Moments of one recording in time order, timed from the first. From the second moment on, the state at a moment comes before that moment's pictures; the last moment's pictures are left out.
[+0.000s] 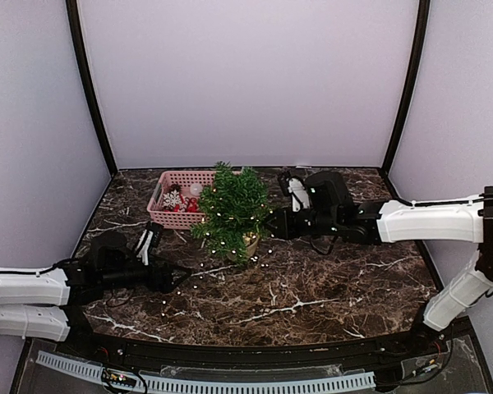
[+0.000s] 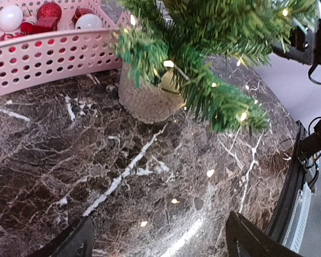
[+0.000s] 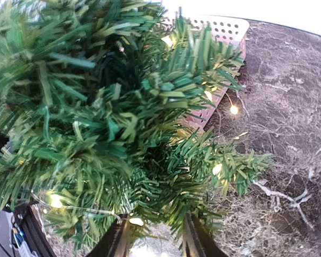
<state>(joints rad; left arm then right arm) -0.72 0.92 0.26 0.19 0.18 -0.42 0.88 1.52 0.97 0.00 -0.05 0.44</state>
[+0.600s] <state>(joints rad) -0.78 1.33 0.30 0.60 0.31 -0.30 0.88 1.32 0.84 0.07 -0.05 0.45</state>
